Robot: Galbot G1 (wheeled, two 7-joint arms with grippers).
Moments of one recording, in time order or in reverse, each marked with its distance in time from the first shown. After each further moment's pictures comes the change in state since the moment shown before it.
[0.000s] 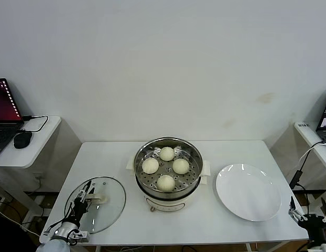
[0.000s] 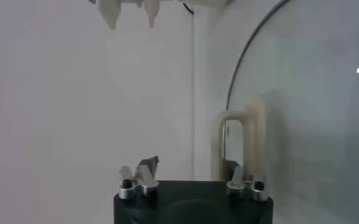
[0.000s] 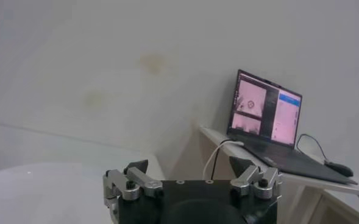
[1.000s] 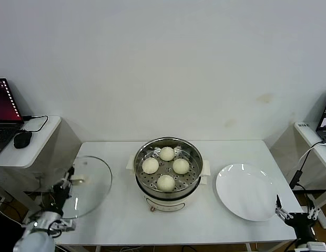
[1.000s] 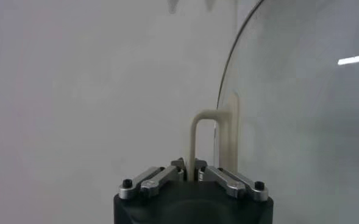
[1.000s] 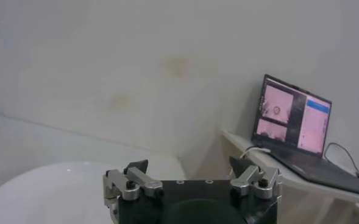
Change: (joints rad) left arm 0.098 0.104 -0.111 -0.332 -0.141 0.168 0.089; right arm -0.011 -0.006 -0.082 0.017 -0.047 0.020 -0.006
